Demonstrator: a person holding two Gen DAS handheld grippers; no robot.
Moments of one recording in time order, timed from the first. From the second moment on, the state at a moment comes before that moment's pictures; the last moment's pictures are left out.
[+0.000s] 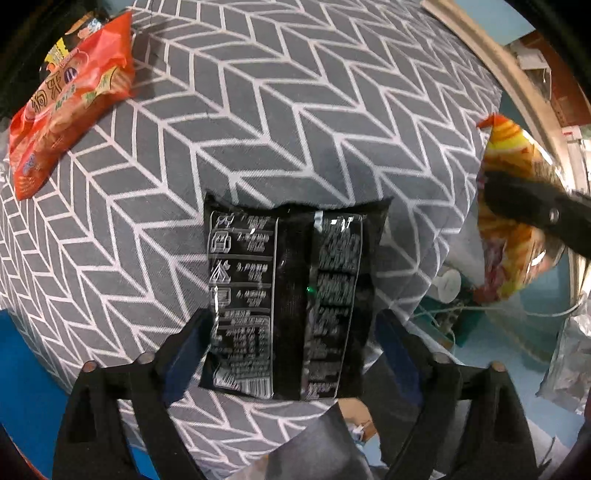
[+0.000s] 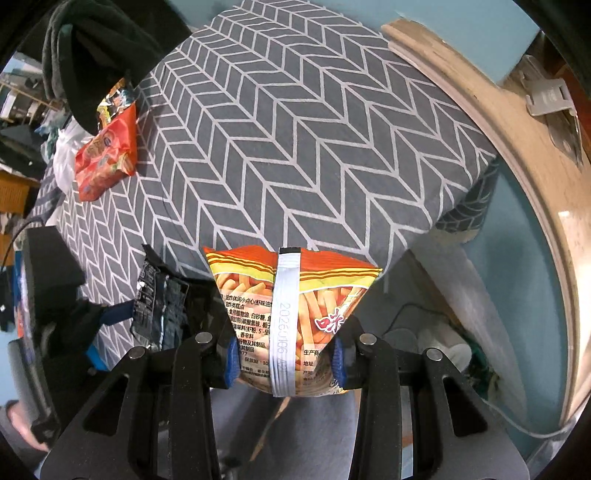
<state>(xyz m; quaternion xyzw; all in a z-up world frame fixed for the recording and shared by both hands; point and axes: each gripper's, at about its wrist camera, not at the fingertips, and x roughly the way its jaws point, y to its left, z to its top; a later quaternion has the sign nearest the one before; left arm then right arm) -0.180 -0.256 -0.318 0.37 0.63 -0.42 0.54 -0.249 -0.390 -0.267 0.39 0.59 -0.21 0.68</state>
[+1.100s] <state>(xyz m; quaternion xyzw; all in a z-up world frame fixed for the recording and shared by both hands) -0.091 -0.169 -0.202 0.26 0.62 -0.33 0.67 -0.175 -0.352 -0.214 0.25 0.62 -0.13 0.73</state>
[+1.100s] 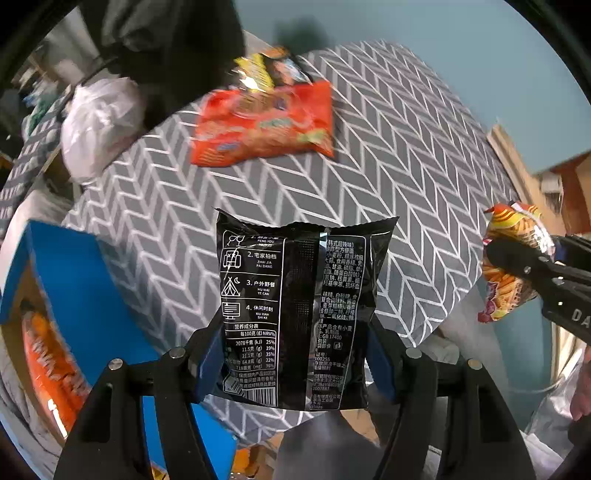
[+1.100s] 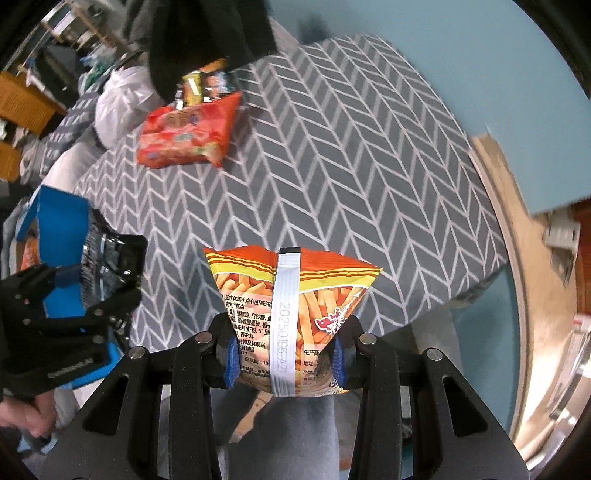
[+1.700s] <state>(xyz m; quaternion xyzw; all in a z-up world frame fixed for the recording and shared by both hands) -0.042 -0.084 -0.137 0.16 0.61 -0.26 0.73 -0.106 -0.283 -0.164 0.17 0.62 -0.04 0.77</state>
